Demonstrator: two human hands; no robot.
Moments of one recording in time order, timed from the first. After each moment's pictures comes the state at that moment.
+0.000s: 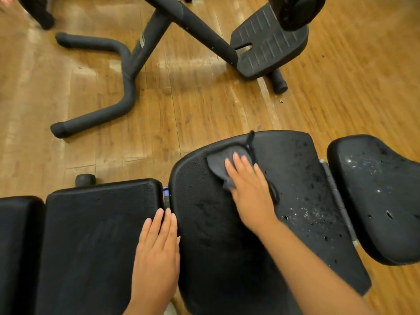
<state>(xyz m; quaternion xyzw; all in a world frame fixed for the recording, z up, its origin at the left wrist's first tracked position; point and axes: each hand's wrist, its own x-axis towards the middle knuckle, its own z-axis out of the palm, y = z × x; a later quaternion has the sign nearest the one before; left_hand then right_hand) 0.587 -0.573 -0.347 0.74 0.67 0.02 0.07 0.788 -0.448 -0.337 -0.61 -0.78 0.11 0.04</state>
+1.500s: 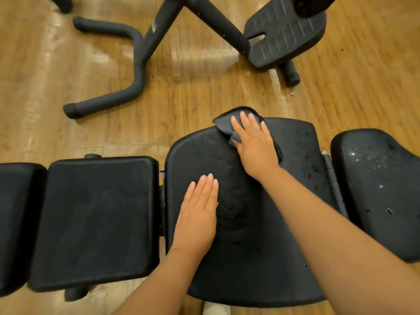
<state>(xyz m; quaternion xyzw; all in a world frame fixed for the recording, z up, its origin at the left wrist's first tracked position) 0.675 -0.539 -0.359 0.75 0.65 0.09 0.08 0.813 -0.379 -0.337 -0.58 -0.81 0.06 0.00</state>
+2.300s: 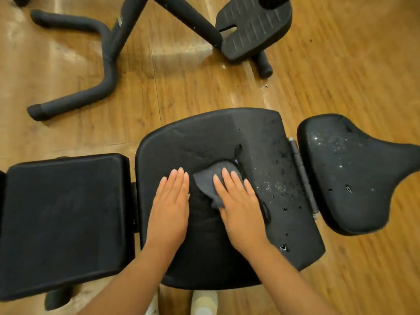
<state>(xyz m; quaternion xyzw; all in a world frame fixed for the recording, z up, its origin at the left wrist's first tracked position) 0.676 -0.542 -0.352 0.75 0.65 0.07 0.09 0.845 -0.540 -0.329 -0.60 -0.79 0.13 0.02</state>
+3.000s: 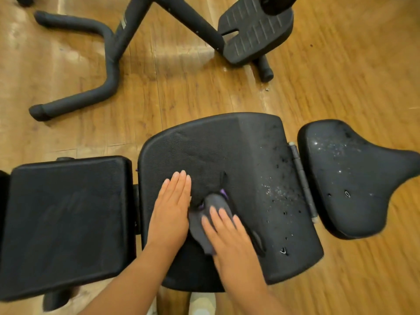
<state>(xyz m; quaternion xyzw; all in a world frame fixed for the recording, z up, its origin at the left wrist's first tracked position) 0.673 -0.541 -0.355 0.76 0.64 0.08 0.09 0.834 -0.605 -0.332 -0.54 -0.83 0.14 0.00</state>
